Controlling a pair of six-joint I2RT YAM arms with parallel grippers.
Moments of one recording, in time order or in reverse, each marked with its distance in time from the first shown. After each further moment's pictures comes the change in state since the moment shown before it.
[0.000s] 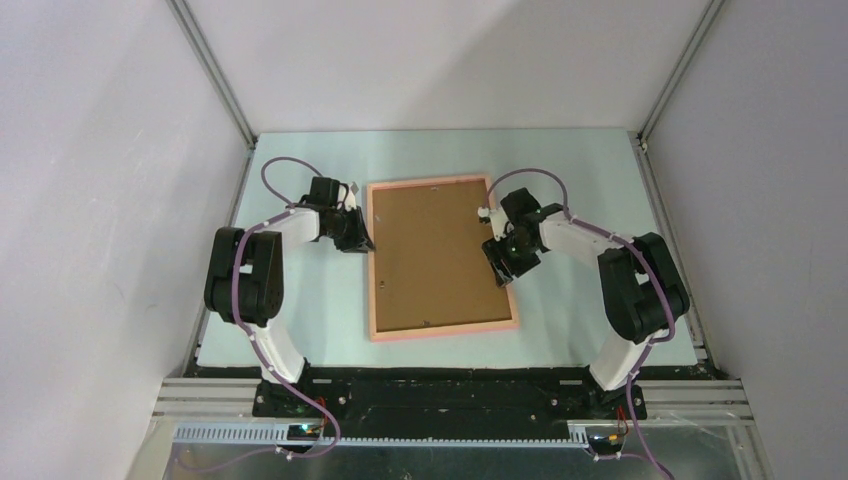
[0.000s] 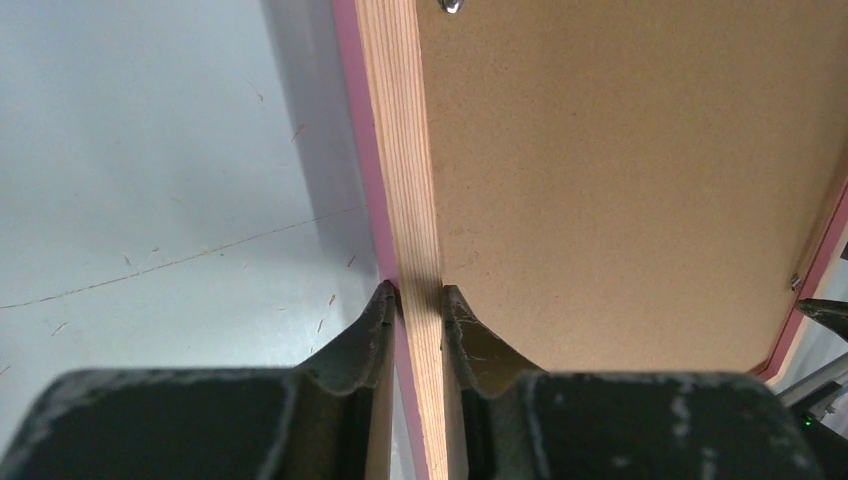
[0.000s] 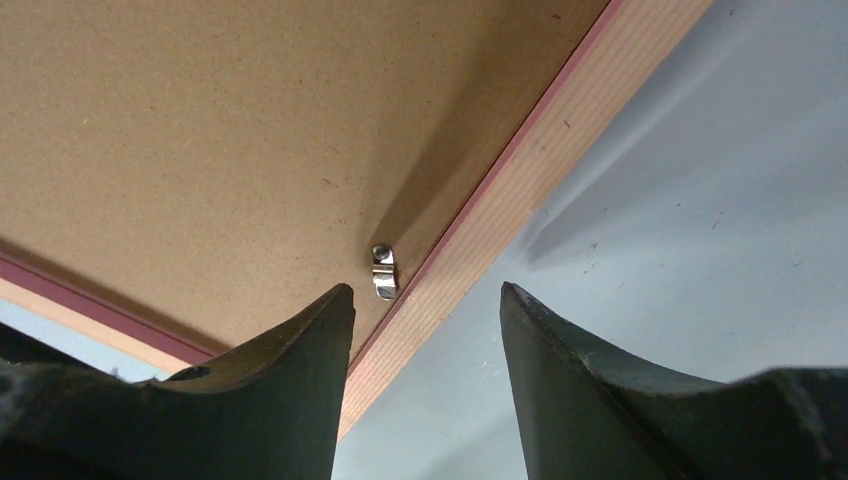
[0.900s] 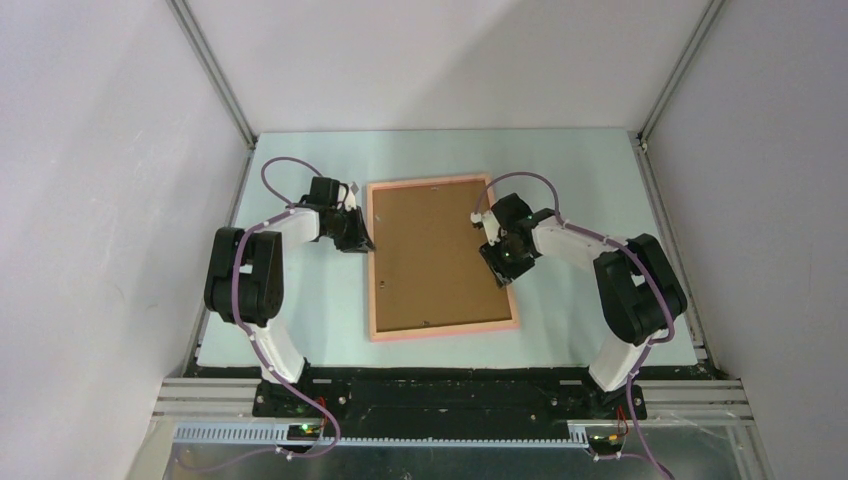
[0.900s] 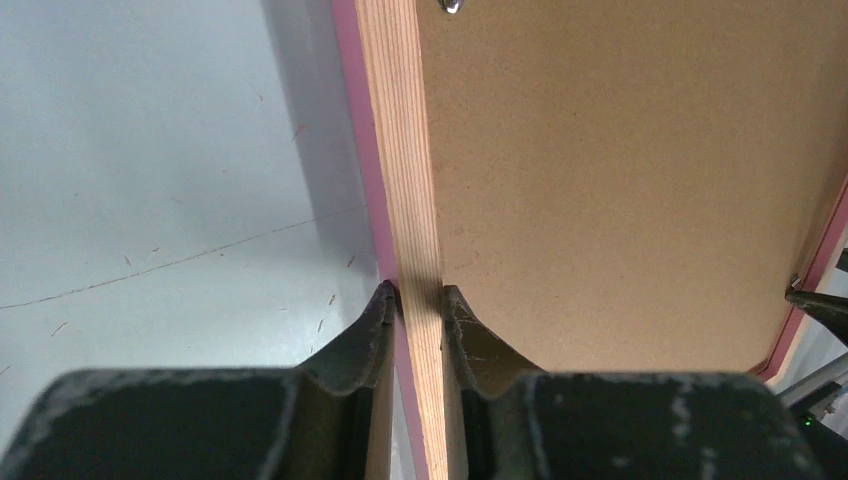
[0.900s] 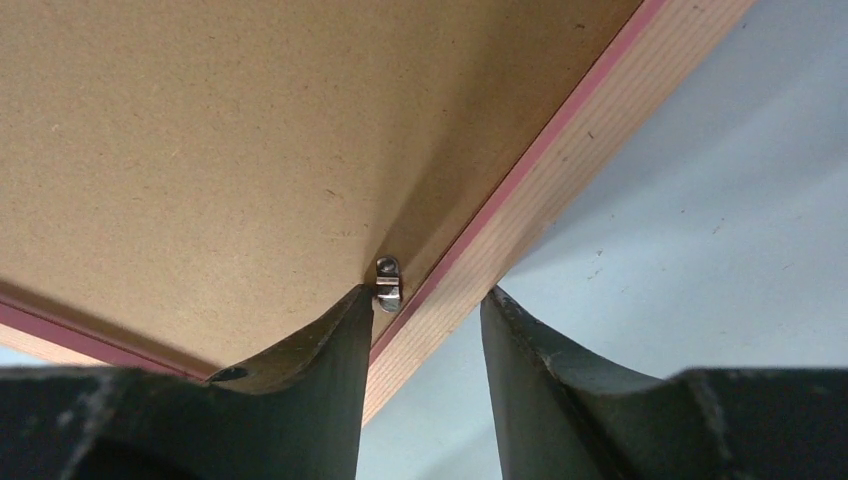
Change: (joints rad) left arm 0.000 0.000 0.000 0.000 0.000 0.000; right arm 0.066 0.000 -0.019 0.035 0.102 0.003
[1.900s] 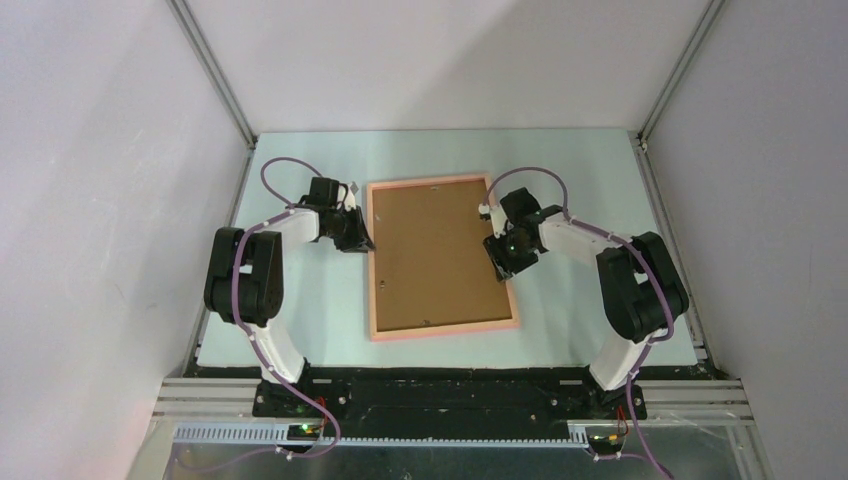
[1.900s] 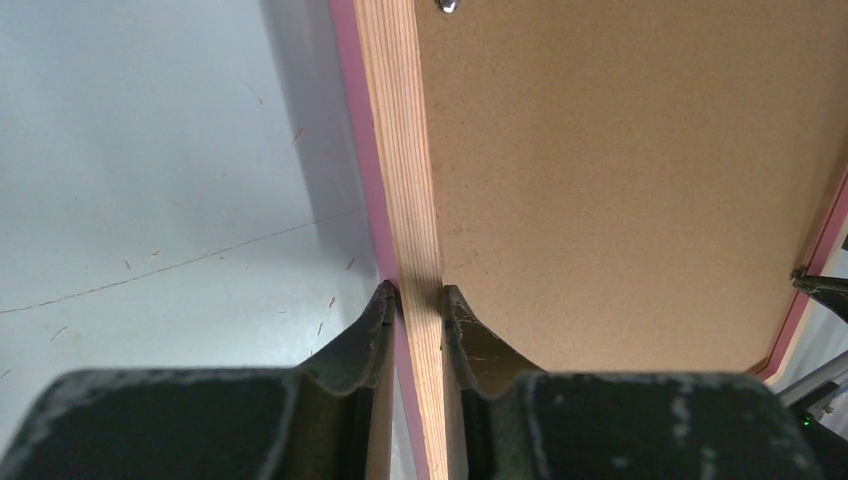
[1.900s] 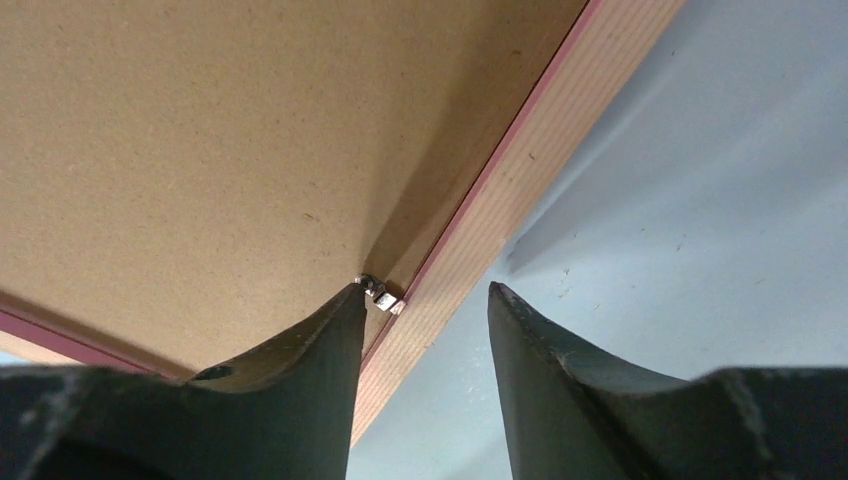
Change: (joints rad) left arm 0.002 0.000 -0.005 0.011 0.006 0.002; right arm -0.059 0.006 0.004 0.034 -0.046 0.027
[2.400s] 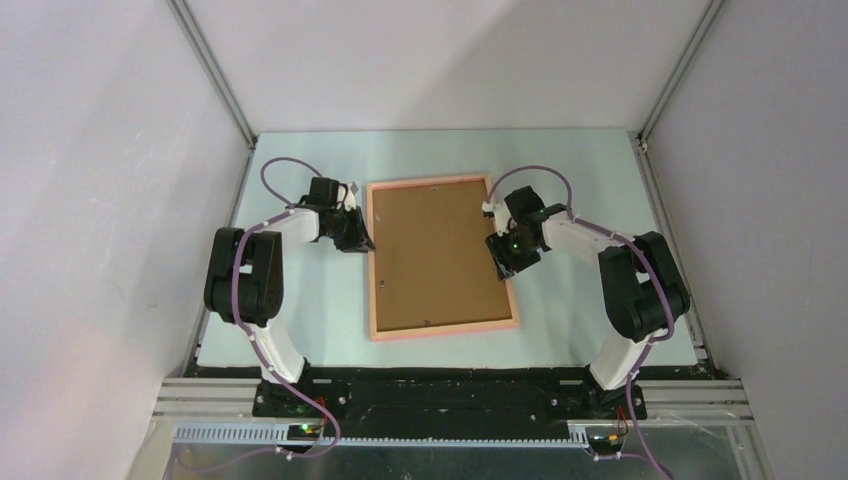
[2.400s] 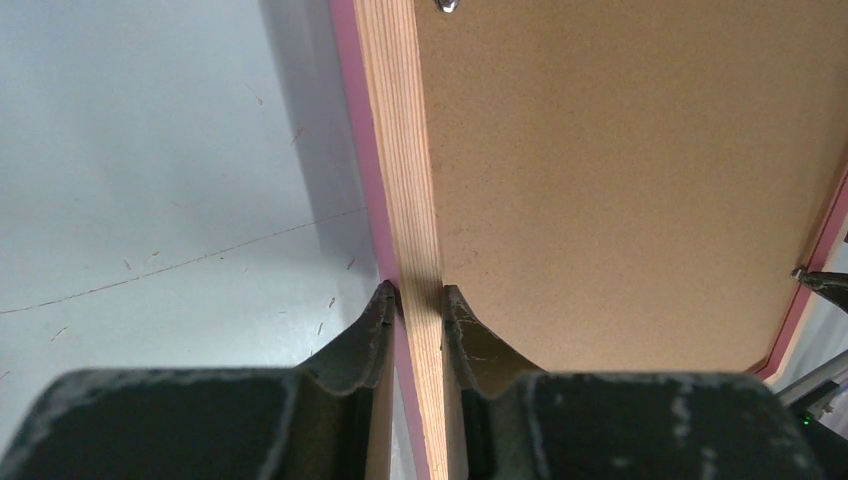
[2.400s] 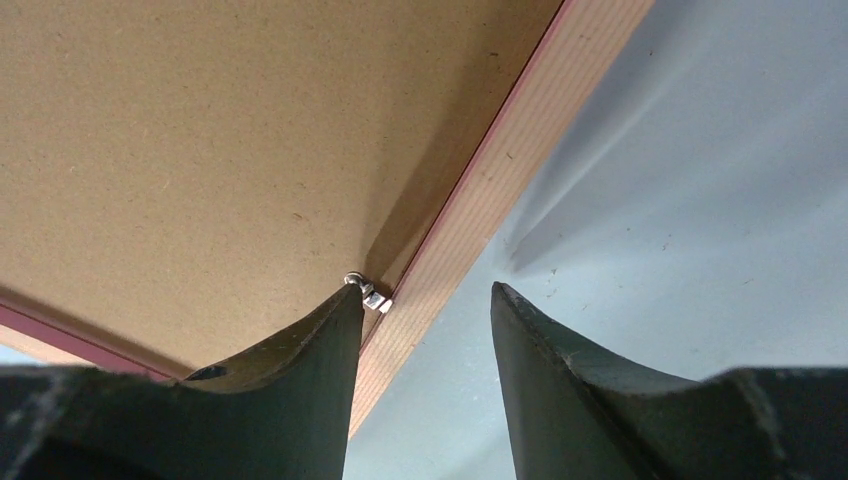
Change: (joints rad) left arm 0.001 0.000 0.000 0.000 0.001 0.000; right arm -0.031 0.000 0.003 0.007 -0.034 -0.008
